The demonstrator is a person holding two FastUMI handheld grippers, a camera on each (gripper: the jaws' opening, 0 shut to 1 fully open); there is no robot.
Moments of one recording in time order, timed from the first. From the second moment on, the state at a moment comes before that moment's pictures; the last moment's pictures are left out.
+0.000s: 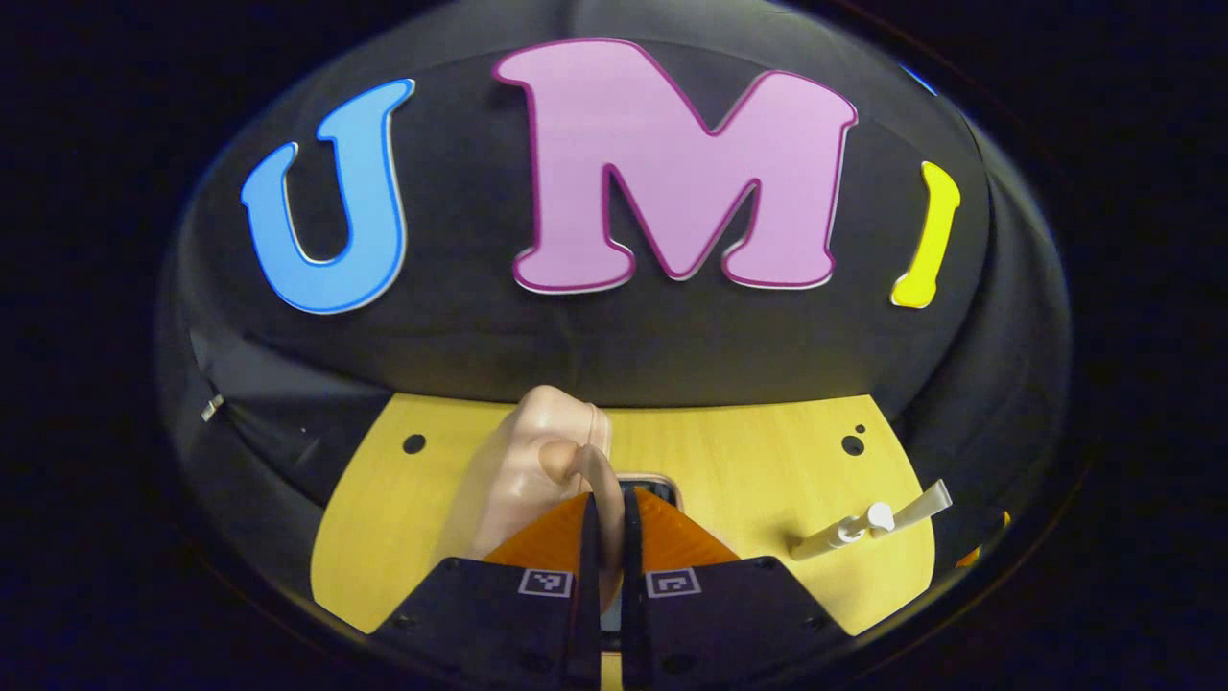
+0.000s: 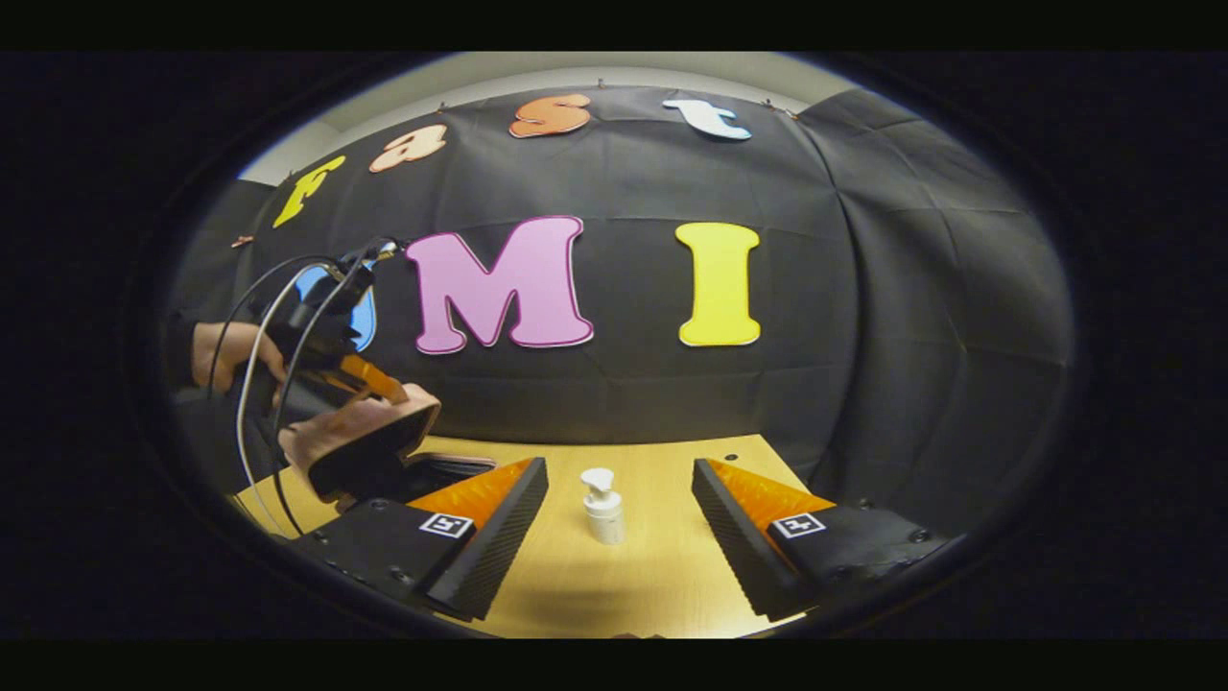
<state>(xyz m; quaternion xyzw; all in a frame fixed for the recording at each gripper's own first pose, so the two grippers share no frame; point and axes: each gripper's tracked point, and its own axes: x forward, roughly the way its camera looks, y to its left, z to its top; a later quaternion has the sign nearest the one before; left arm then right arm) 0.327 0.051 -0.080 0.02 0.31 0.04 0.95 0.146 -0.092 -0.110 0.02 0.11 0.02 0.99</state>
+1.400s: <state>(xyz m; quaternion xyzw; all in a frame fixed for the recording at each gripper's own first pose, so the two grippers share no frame) 0.332 0.404 -0.268 0.08 0.32 0.19 0.93 0.159 -0.087 -0.141 -0.06 0.14 -0.03 0.99</state>
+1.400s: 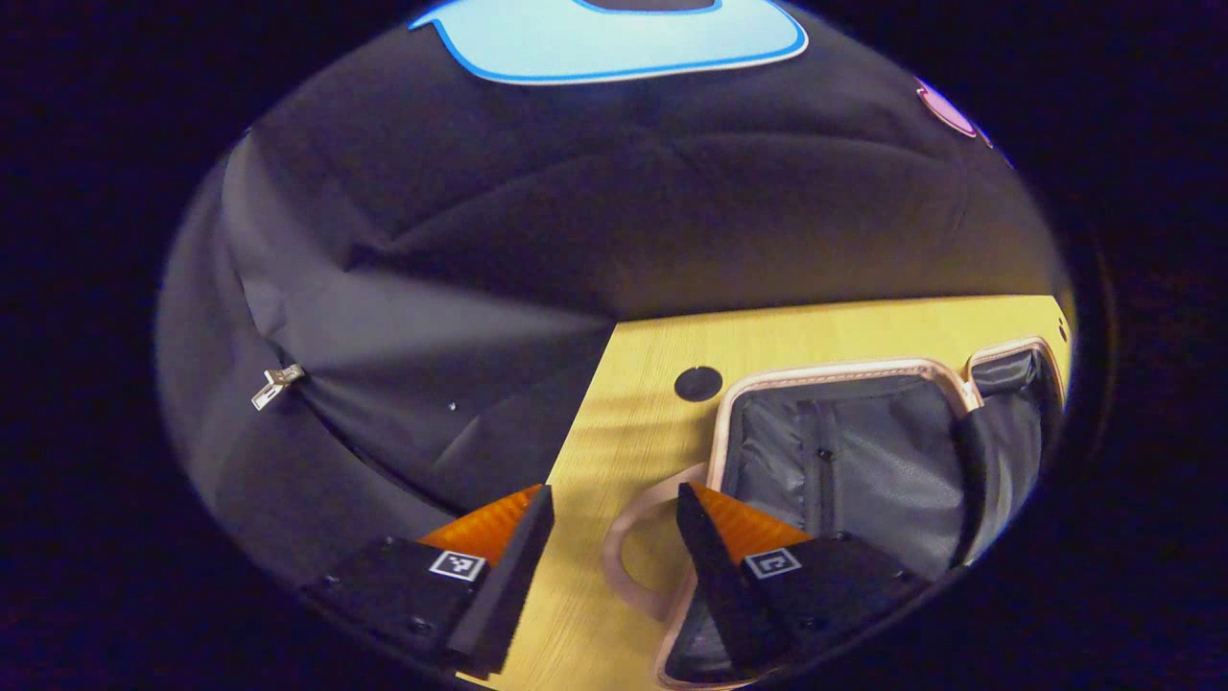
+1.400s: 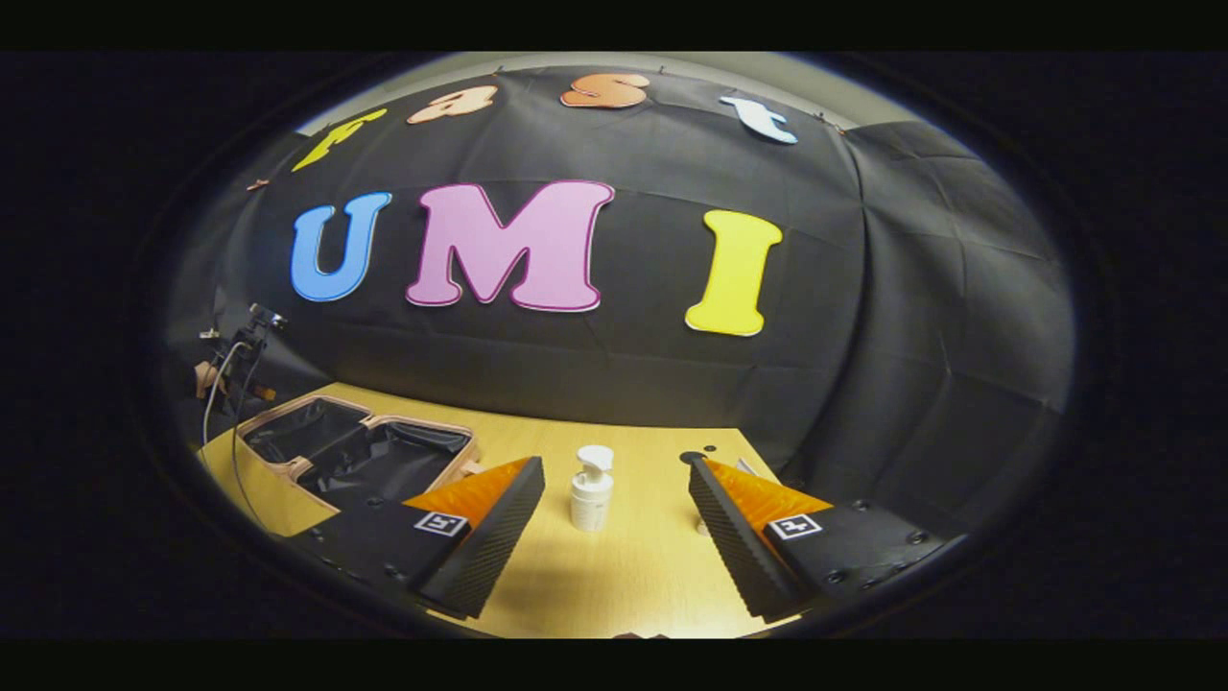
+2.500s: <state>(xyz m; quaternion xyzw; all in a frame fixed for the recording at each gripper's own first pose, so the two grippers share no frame) 0.279 -0.196 -0.222 -0.04 0.17 -0.18 0.97 0.151 -0.155 -0.170 -0.05 0.16 -0.04 0.99</state>
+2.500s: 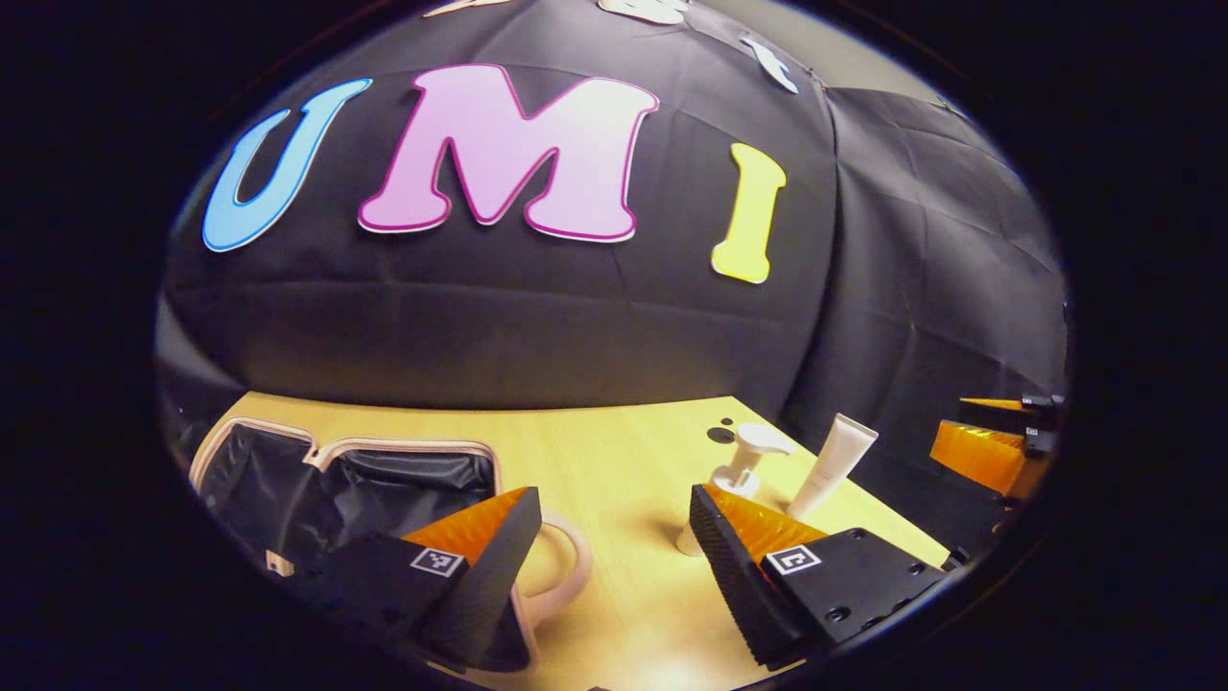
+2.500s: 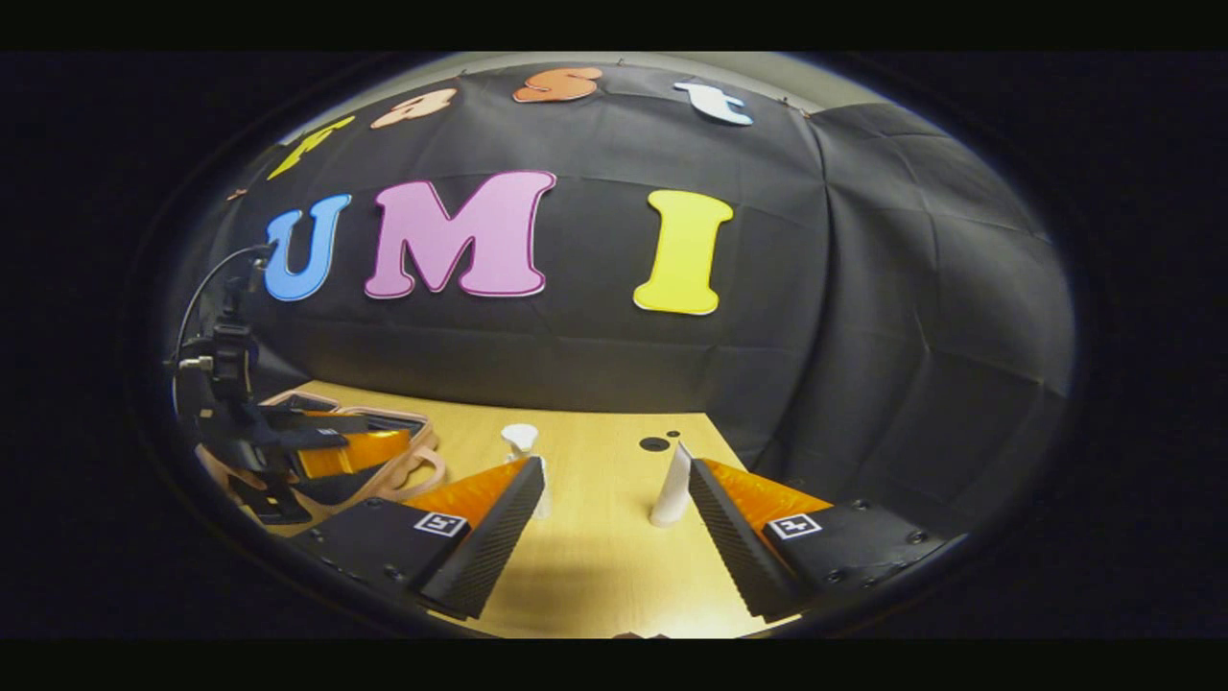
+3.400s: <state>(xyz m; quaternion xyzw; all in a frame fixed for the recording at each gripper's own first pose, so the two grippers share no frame) 0.374 -0.348 -0.324 0.03 0.18 -0.25 0.95 0.147 -0.220 -0.249 -0.03 0.25 -0.08 0.97</state>
